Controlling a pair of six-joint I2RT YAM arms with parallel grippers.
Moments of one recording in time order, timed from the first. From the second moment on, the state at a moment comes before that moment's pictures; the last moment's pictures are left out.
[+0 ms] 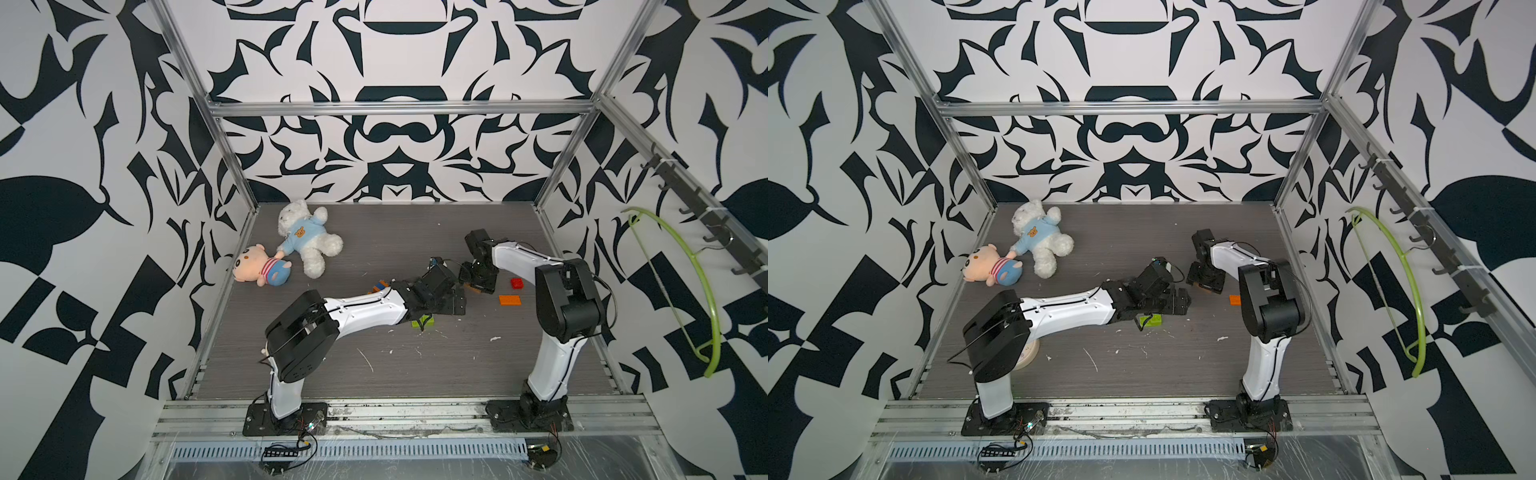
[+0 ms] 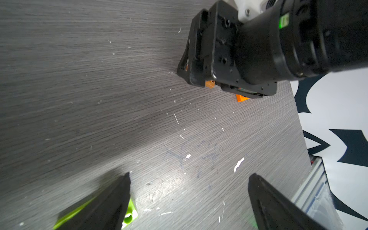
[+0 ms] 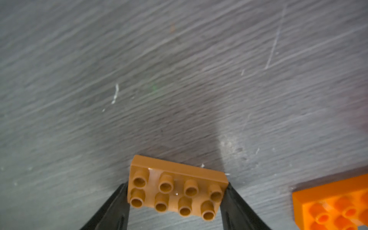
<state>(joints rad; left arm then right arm) -1.05 1.87 1.31 -0.23 -0.03 -0.81 0.23 1.90 1.24 -0.74 0.03 0.57</state>
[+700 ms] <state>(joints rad) -1.05 1.75 1.17 -0.21 -0.12 -0.84 0.41 1.79 1.10 -0.75 0.05 0.53</state>
